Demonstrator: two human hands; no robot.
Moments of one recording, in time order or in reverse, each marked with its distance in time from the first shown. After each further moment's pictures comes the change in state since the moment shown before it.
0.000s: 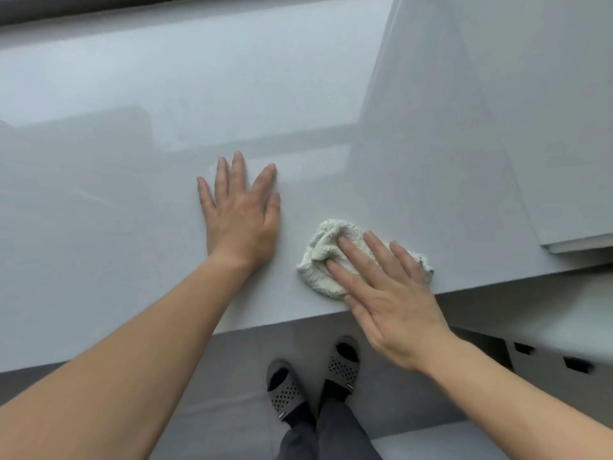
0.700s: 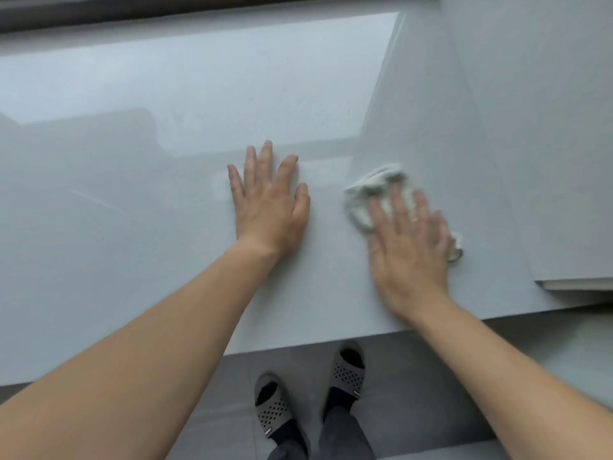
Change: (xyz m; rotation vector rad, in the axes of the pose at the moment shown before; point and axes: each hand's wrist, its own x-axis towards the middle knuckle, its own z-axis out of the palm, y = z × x) left_hand 0.041 0.056 0.006 -0.102 0.022 0.014; right_hand 0.067 0.056 -0.014 0.032 0.116 0.453
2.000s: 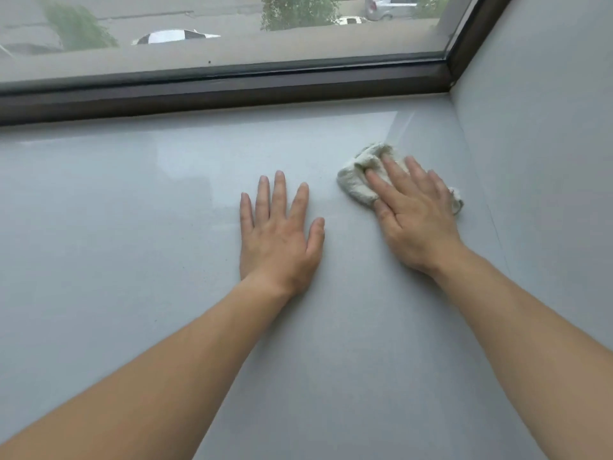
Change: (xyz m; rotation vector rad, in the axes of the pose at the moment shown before) left_hand 0.167 0.021 -0.001 0.169 -0.056 0.027; right_hand 0.277 0.027 -0.040 0.048 -0.038 -0.173
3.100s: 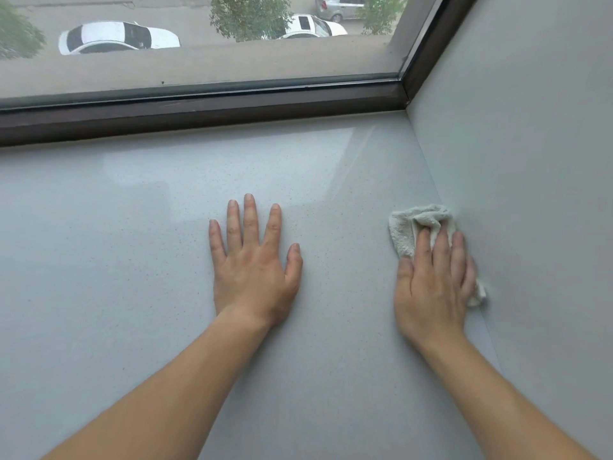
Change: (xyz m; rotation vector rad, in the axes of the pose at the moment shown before) left_hand 0.000 -0.001 0.002 0.030 -0.028 0.019; right_hand -0.090 0.002 0.012 -0.054 0.091 0.538
